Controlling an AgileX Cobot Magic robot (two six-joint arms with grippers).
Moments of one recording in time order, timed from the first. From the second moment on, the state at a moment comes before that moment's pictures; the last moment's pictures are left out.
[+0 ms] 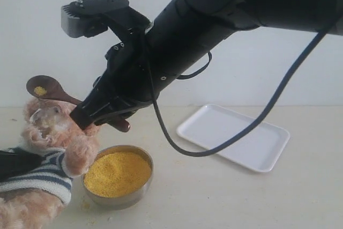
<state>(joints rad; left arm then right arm) 0.37 1.56 -0.43 -1.71 1.12 1.30 0.80 1.73 -1.58 0.42 0.80 -0.55</state>
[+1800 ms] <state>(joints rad) 0.37 1.56 -0.43 -1.70 1.15 1.30 1.03 1.76 -1.55 -0.40 0.76 -0.22</state>
